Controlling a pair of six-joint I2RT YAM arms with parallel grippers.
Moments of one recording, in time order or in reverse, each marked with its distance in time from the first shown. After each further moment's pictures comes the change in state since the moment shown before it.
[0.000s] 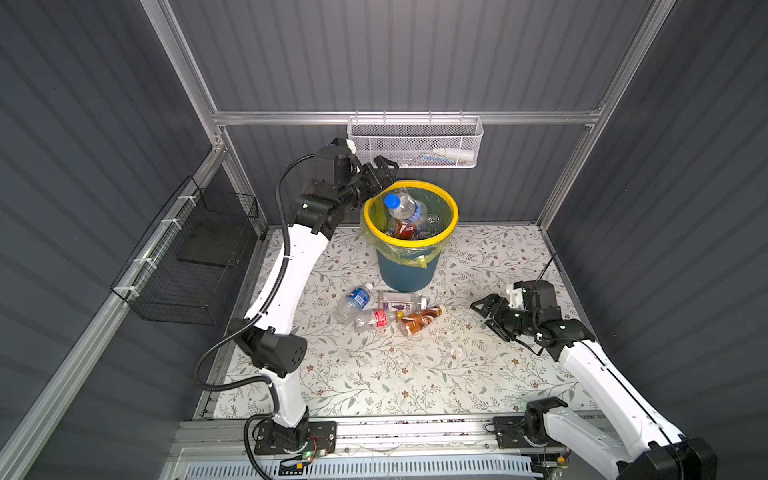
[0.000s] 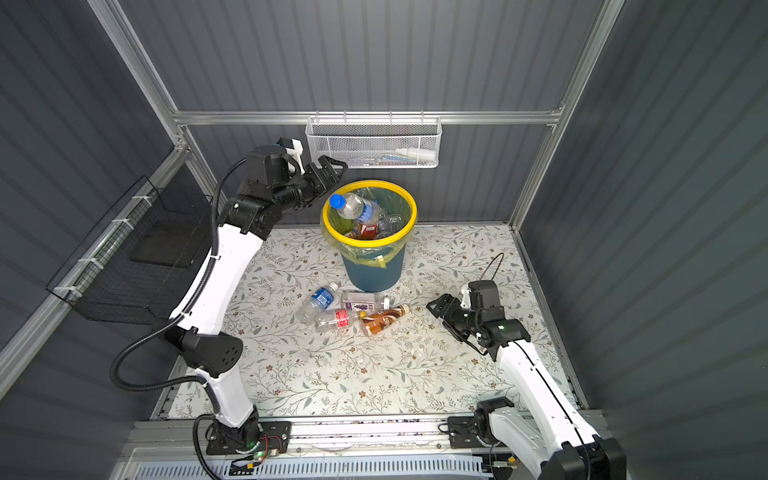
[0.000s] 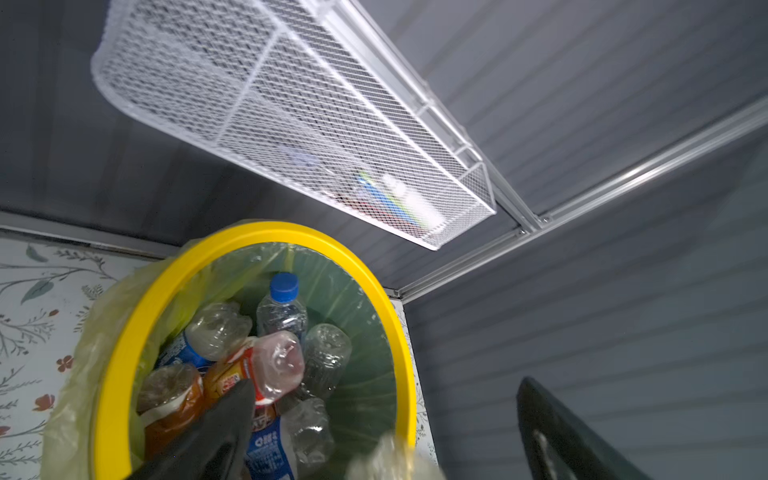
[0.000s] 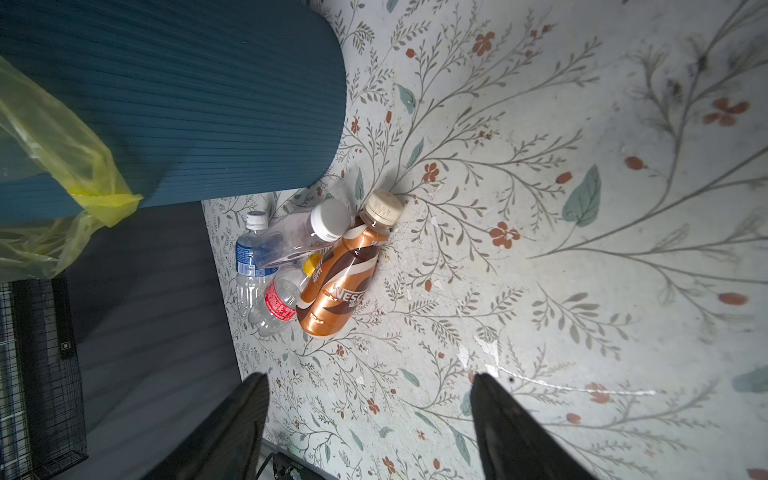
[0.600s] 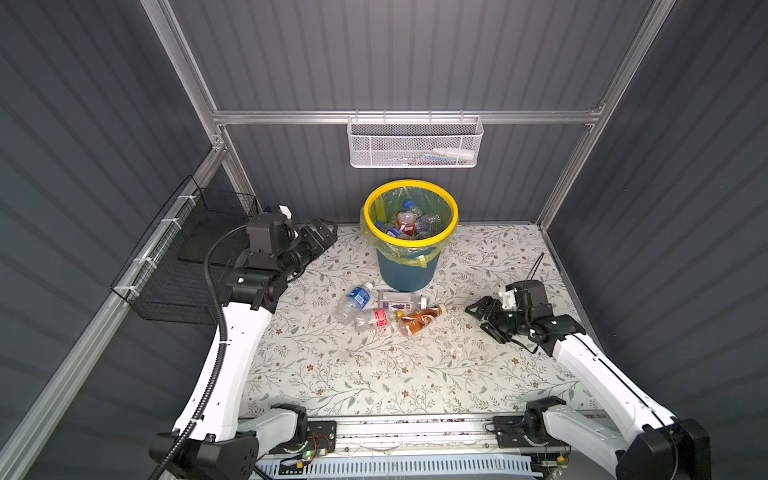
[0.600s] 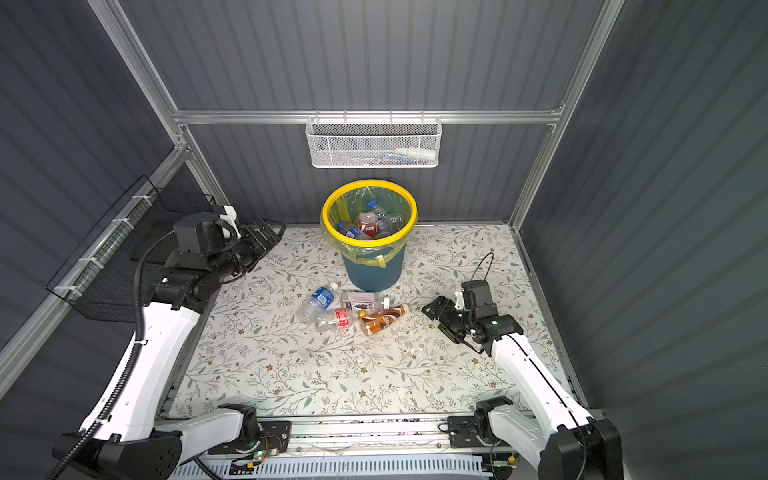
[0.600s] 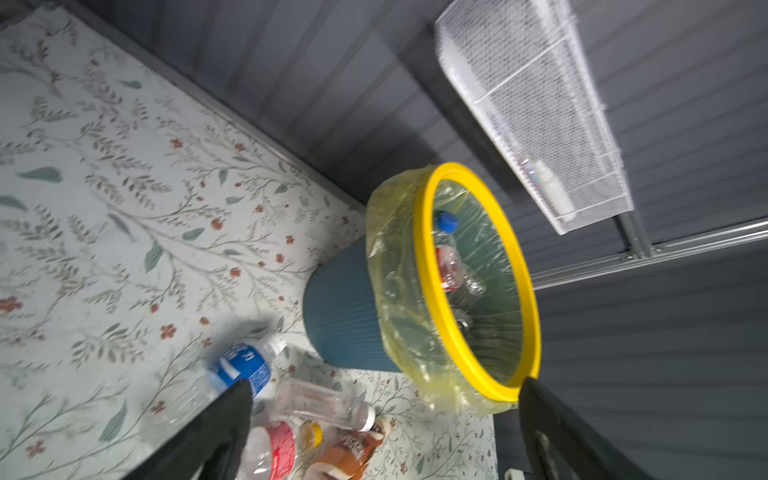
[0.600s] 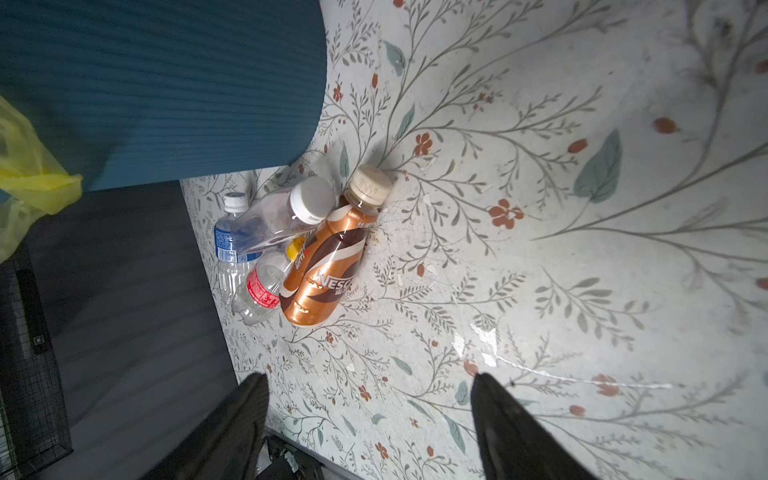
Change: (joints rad) left arm 0.198 -0.693 -0.879 -0.018 -0.019 0.000; right arm 0.066 0.100 -0.014 0.040 -0.014 0.021
